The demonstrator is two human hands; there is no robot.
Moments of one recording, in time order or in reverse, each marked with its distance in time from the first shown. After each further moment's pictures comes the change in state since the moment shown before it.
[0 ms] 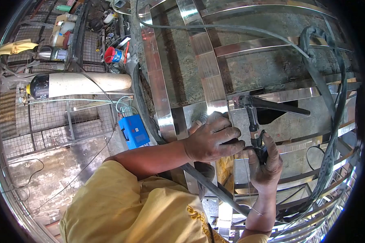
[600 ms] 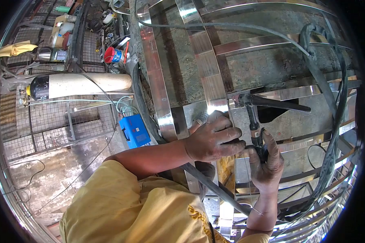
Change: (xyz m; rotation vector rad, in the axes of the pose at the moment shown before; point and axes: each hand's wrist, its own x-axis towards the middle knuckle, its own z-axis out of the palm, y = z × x) left_hand -0.002 -0.004 0.002 -0.045 -0.036 0.051; right_hand 0.000 0.000 0.000 -0.019 -0.003 0.010
